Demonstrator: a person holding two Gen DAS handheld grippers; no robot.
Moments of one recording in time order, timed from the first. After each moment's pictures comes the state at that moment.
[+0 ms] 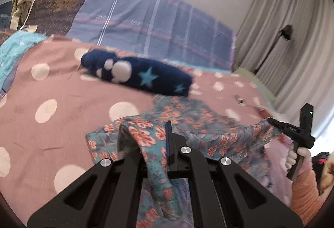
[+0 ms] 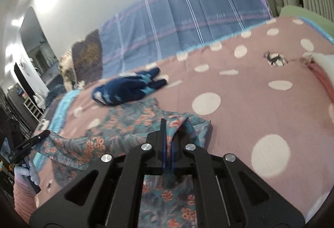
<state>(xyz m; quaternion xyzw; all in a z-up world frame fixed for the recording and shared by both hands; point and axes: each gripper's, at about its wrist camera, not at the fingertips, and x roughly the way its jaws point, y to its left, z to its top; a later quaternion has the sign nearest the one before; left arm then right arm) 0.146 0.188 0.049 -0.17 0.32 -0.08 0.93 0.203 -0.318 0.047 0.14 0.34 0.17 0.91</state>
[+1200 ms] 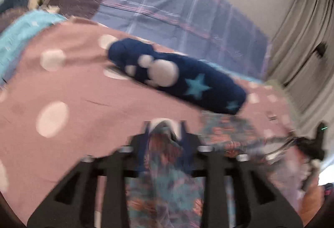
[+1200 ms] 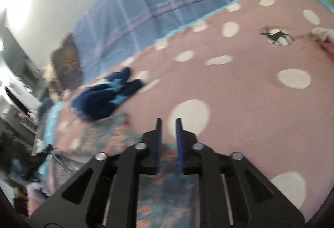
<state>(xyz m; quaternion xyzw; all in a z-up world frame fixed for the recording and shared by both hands) 0.219 0.239 0.016 -0.19 0.34 0.02 0.92 0.295 -0.341 0.025 0.19 0.39 0.15 0.89</state>
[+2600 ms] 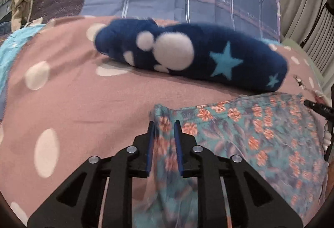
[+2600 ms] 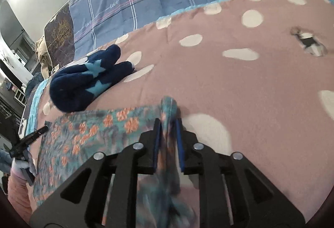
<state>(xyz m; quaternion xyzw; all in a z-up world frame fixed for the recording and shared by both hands) 0.282 0.238 -0.018 -0.09 0.42 0.00 0.90 0.346 -0.316 -0.009 0.11 0.42 0.17 0.88</state>
